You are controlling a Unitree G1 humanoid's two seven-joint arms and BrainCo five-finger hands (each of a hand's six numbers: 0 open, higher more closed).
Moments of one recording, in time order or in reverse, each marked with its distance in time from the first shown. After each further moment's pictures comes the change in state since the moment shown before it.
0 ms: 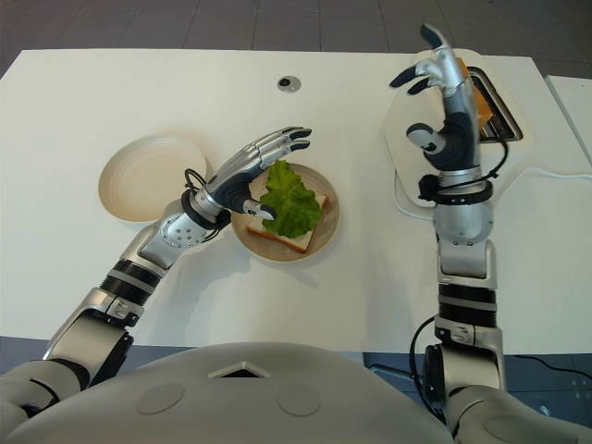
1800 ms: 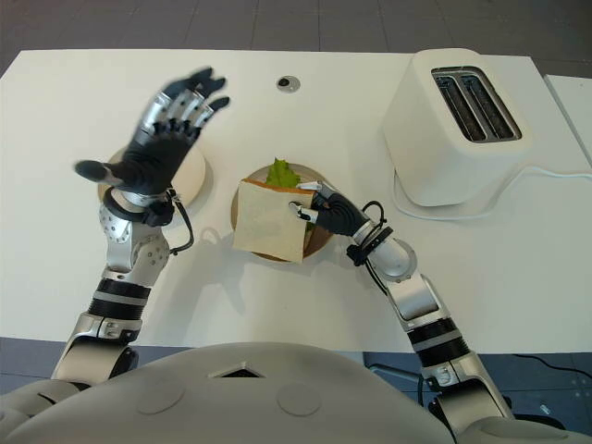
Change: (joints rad) left arm 0.149 -0.063 0.201 -0.186 -0.903 0.078 -0.808; right arm 0.201 0.016 0.561 0.017 0.296 0.268 0.372
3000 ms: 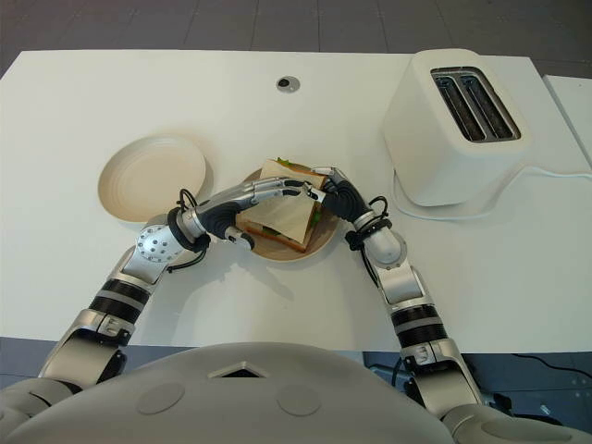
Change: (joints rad) left arm -0.040 0.083 -0.113 0.261 0.746 -0.179 0.312; right arm -0.081 0.124 -0.096 0.211 -0.133 -0.026 -0.101
